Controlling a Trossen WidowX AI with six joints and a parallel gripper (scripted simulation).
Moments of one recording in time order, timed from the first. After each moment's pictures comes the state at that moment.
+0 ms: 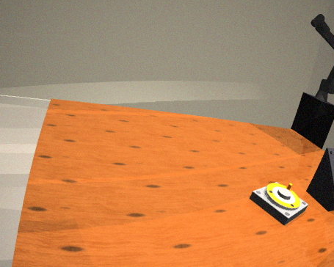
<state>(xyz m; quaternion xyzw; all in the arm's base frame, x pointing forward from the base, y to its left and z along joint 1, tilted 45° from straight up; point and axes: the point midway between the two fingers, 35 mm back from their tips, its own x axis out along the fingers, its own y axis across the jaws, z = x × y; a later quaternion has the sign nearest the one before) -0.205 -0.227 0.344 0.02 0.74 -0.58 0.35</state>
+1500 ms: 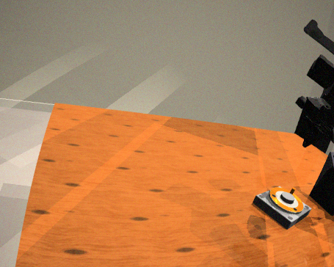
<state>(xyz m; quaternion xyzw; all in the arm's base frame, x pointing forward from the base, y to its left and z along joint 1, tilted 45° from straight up) 0.227 -0.068 0.027 0.14 0.64 0.24 0.72</state>
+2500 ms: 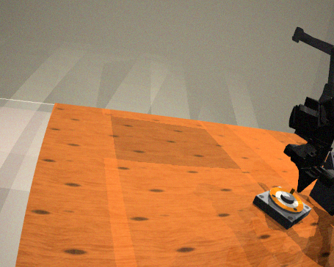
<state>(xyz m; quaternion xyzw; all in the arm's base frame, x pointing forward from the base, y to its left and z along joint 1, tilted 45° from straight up) 0.212 0.038 -0.025 0.20 0.66 0.33 0.65</state>
